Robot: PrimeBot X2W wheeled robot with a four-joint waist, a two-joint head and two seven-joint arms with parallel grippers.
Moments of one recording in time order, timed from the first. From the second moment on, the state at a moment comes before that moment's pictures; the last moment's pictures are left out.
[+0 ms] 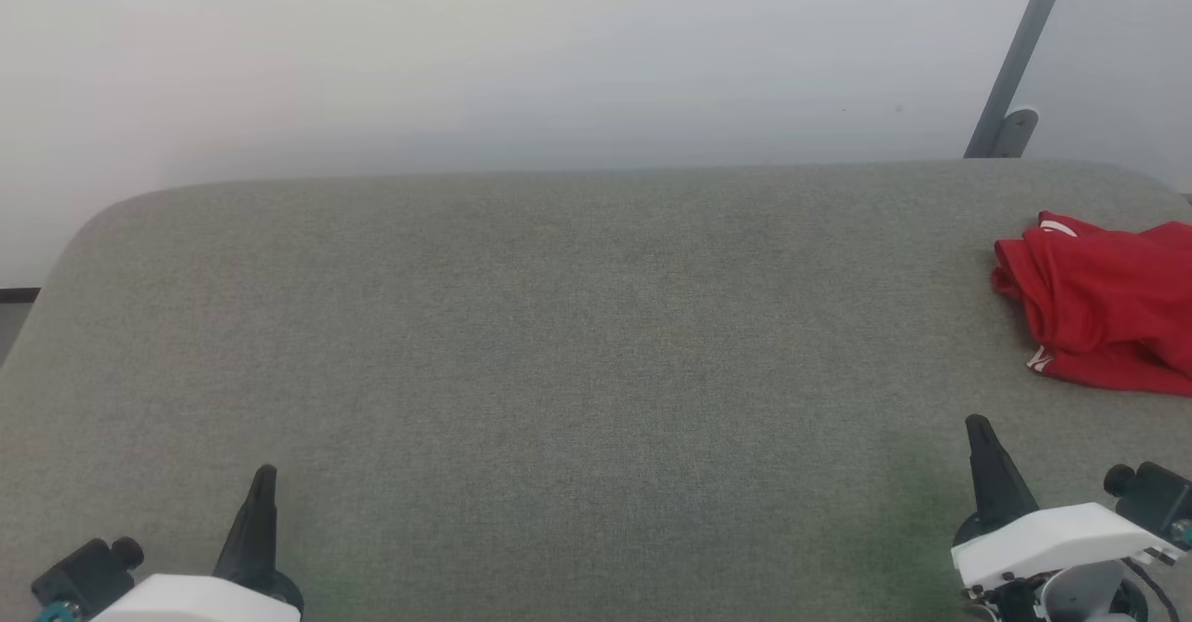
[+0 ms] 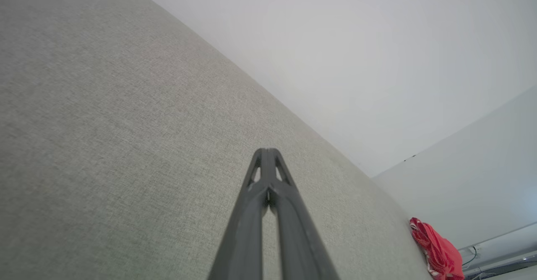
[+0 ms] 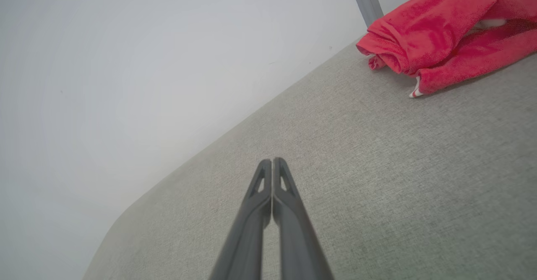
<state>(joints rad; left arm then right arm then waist) 0.03 0.21 0.04 0.27 -0.95 -0.13 -0.12 -0.04 -0.05 -0.12 0.29 0.70 0.13 -0.06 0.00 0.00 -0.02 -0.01</state>
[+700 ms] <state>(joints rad) -0.01 0.16 0.07 0.26 -1.14 -0.13 -0.05 -0.06 -0.05 -0.12 0.28 0.97 0.13 -0.01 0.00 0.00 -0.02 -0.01</state>
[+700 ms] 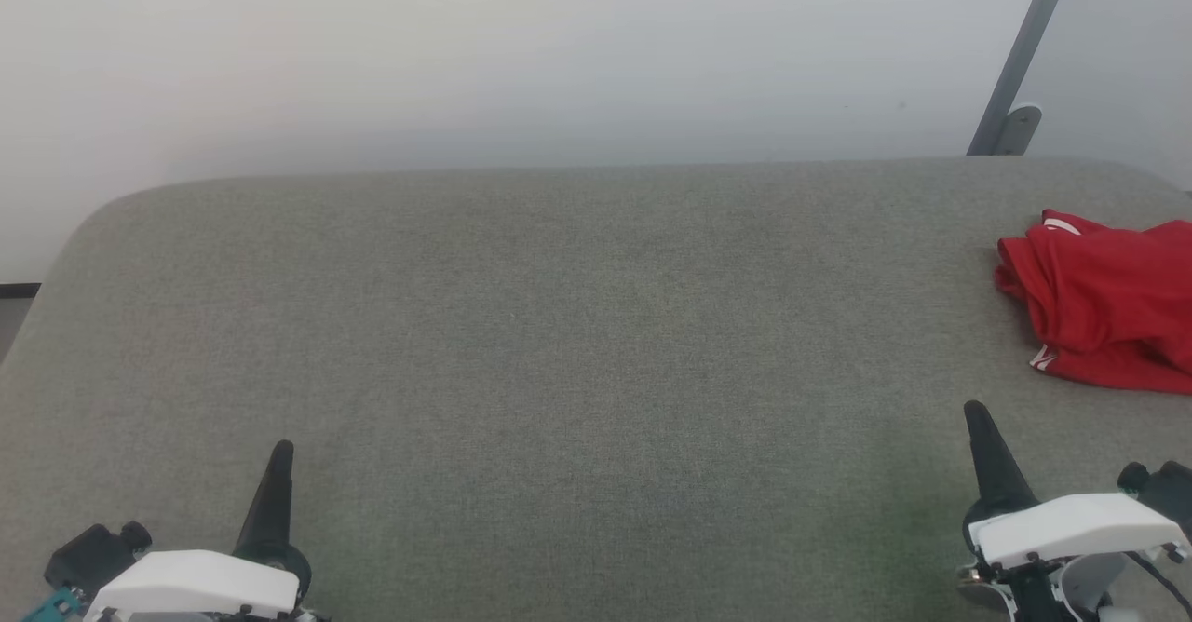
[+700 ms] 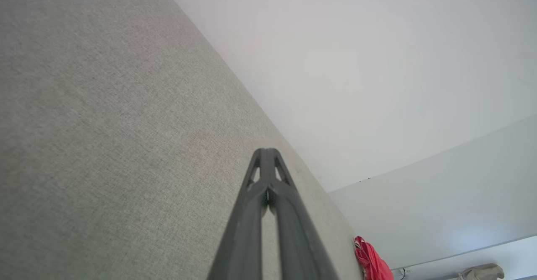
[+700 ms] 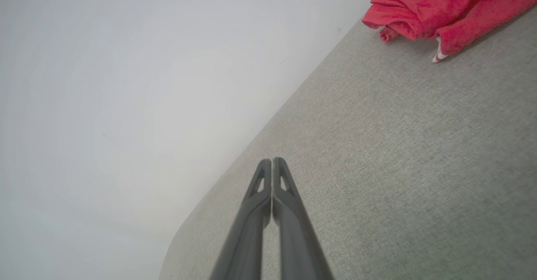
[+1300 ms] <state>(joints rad) -0.04 0.13 0.08 0.26 -1.29 -0.13 0.00 -0.07 -0.05 -0.12 0.27 1.17 0.13 0.03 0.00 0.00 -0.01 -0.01</state>
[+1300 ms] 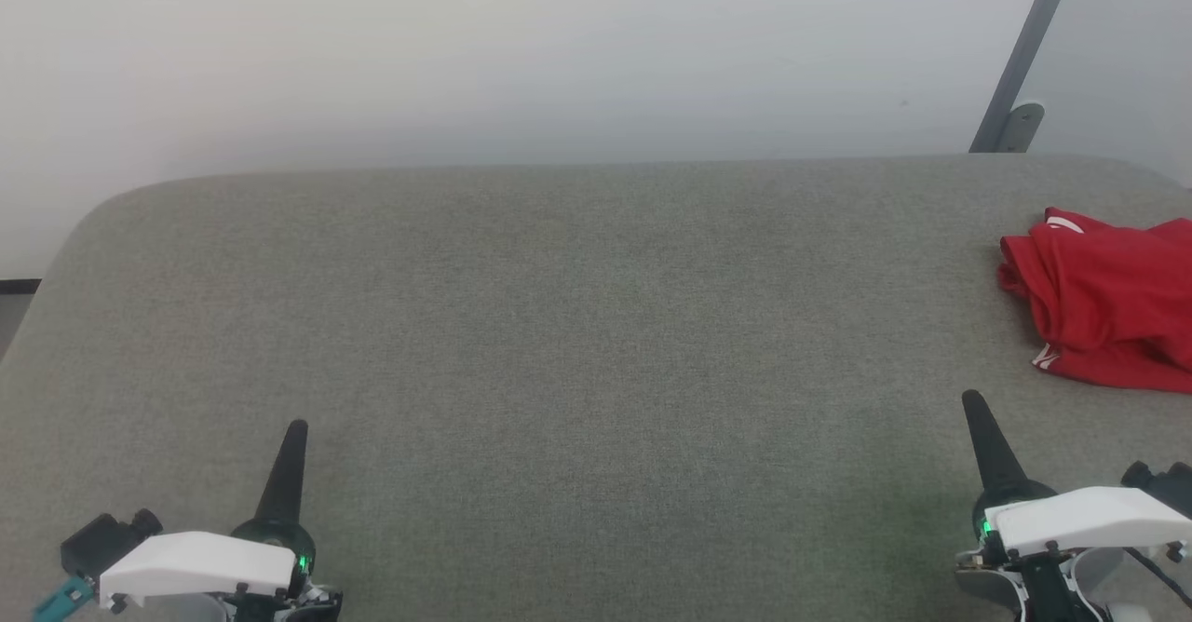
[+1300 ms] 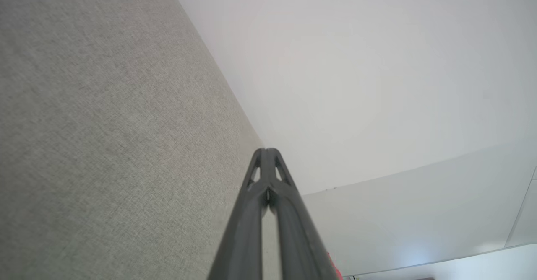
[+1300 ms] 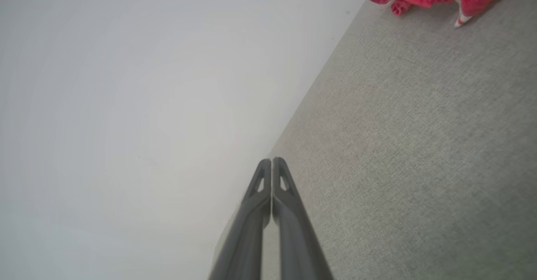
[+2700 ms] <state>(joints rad) -0.09 0.07 0.11 0.25 -1.54 -0.13 0.09 -0.10 -0.05 -0.12 0.25 1.52 0.13 0.10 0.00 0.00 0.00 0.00</state>
